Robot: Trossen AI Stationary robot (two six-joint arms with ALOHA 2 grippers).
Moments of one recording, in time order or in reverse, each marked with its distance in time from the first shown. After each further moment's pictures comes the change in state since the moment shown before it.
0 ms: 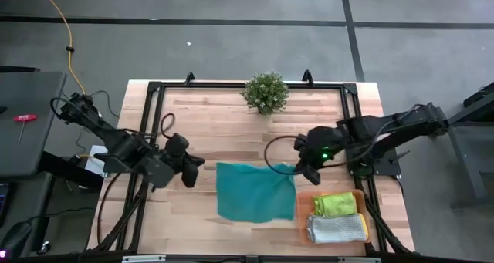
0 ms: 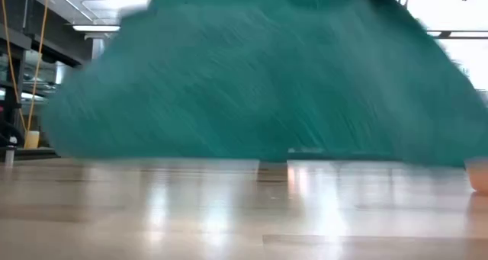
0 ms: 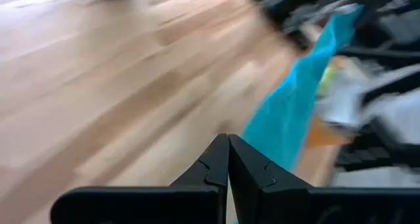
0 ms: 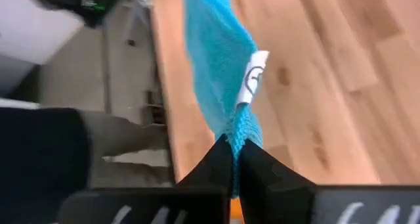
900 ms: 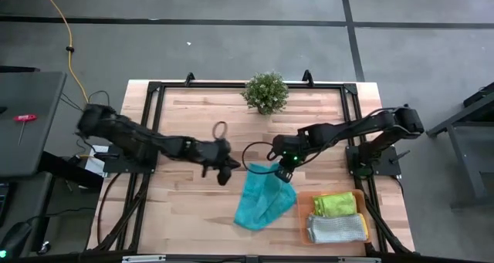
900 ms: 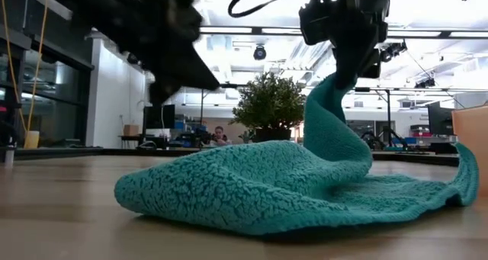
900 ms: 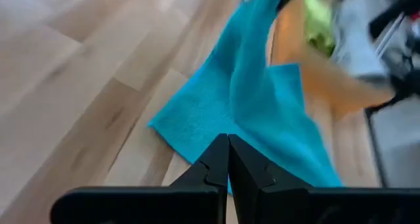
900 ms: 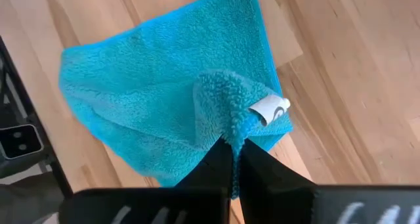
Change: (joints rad) left arm 0.450 0.344 -0.456 1.108 0.572 0.666; right arm -0.121 0.351 -0.013 -0.007 0.049 -0.041
